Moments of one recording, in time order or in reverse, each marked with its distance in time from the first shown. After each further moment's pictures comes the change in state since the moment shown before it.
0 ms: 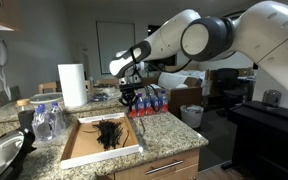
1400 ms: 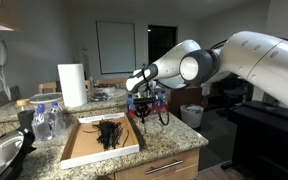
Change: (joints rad) arm -0.154 0.242 0.010 0.156 0.064 0.032 0.008
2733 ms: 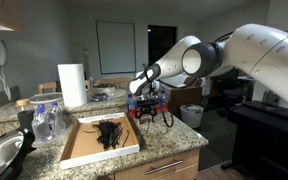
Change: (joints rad) arm -0.005 -0.066 -0.018 -0.150 -0.013 0.085 0.021
